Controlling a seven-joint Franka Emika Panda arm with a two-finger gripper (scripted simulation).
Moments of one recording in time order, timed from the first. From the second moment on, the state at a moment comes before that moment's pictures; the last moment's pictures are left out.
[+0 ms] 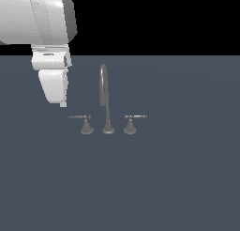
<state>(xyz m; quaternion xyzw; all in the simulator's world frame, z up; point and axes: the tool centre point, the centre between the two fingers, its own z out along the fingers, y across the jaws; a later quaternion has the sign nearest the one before) -0.042 0.183 0.149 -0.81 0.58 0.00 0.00</state>
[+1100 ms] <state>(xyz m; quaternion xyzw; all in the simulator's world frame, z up) 0.050 0.178 0.094 -0.71 0.70 -0.01 0.02</state>
